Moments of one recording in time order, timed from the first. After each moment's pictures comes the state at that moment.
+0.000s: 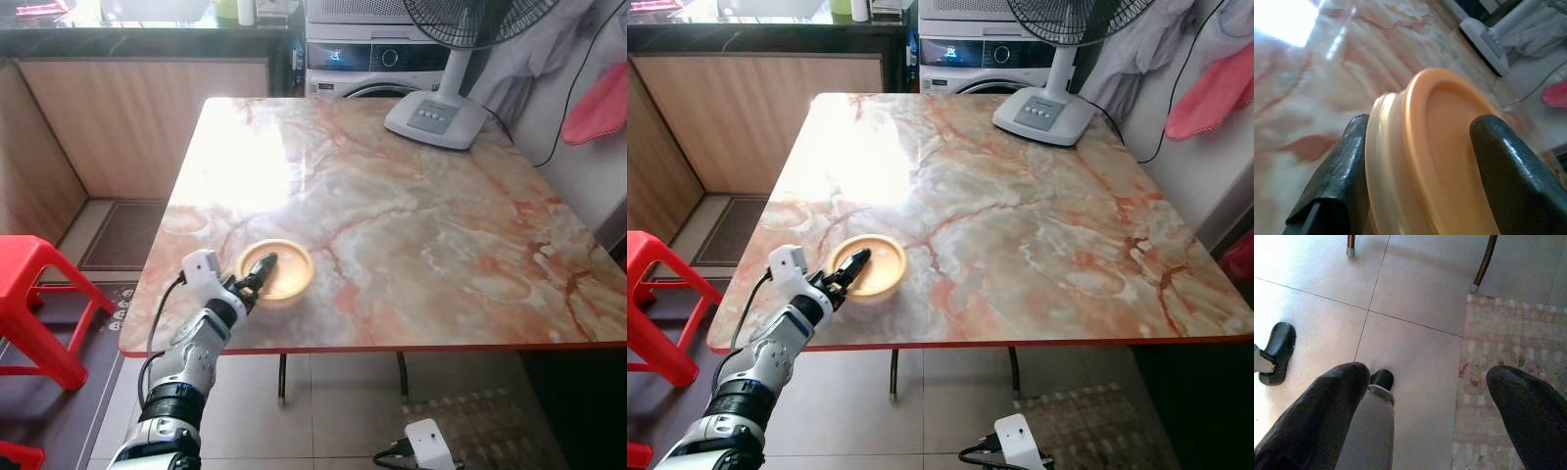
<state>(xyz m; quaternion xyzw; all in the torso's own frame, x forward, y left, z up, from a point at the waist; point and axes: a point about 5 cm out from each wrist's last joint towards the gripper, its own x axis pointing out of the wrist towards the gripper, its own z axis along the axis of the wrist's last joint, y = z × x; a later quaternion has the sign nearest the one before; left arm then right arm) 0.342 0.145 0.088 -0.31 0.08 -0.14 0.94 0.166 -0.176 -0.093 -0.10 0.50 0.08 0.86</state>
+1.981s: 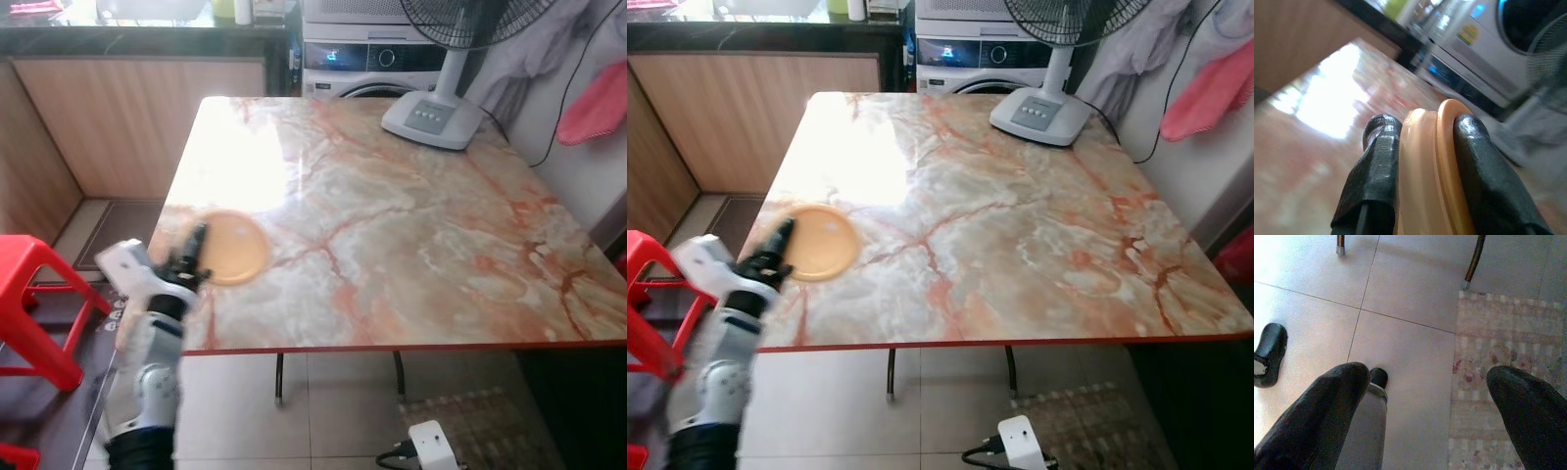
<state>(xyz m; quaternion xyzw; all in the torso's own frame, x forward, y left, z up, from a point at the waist) 0.299 0.207 0.147 -0.24 -0.10 0.01 0.97 0.163 -0.181 -0.094 -0.10 0.50 0.07 0.86</state>
